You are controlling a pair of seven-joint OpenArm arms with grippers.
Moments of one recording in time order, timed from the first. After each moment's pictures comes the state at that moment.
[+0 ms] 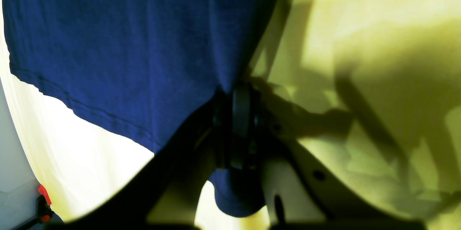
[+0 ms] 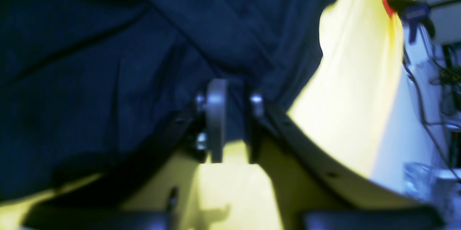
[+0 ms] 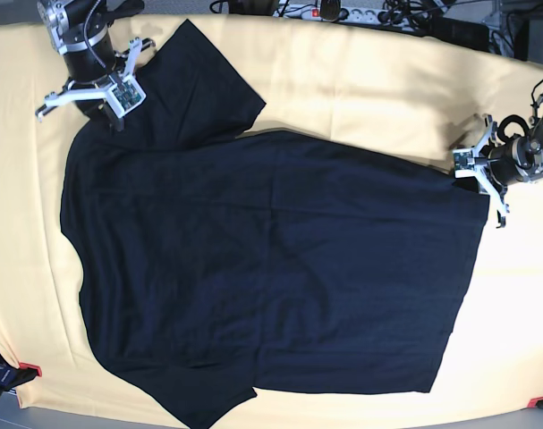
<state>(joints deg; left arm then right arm) -5.5 -65.0 34.7 86.7 13.1 -33.2 -6.1 -40.6 25.7 -3.7 130.4 -18.5 8.9 -35.8</state>
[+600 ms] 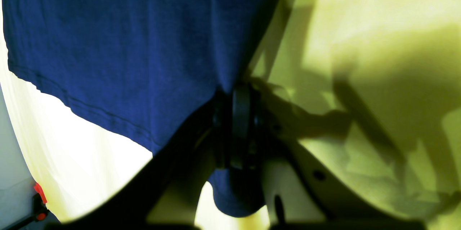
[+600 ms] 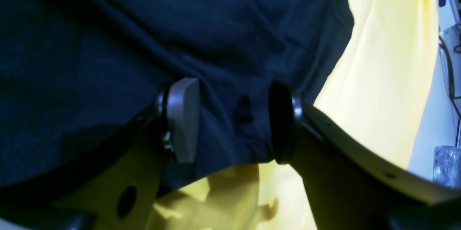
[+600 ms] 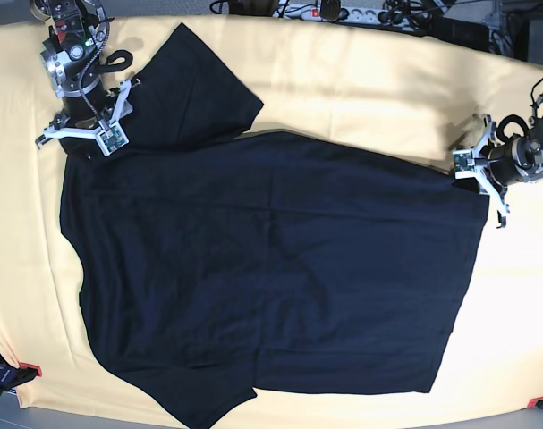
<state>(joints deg) -5.5 -64.9 34.7 86.7 11.9 -33.2 -5.7 -27.3 25.9 -3.3 109.4 -14.1 12.6 -35.0</state>
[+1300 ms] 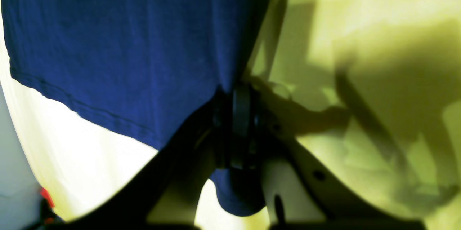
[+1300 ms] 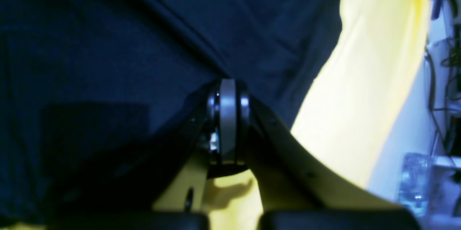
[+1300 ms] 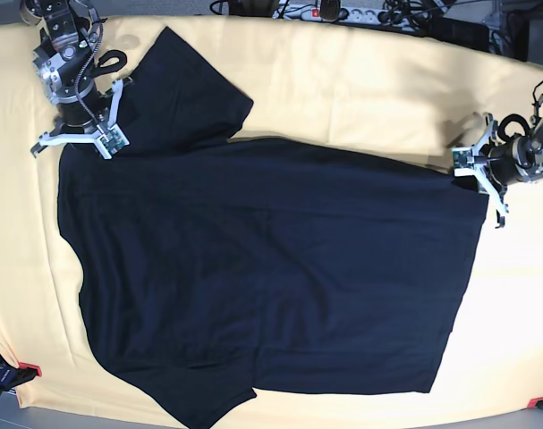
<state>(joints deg) -6.3 -66.9 35.1 89.8 12.1 -32.8 -5.0 -28.3 30.2 -3.4 116.1 -14.3 10.4 -41.5</state>
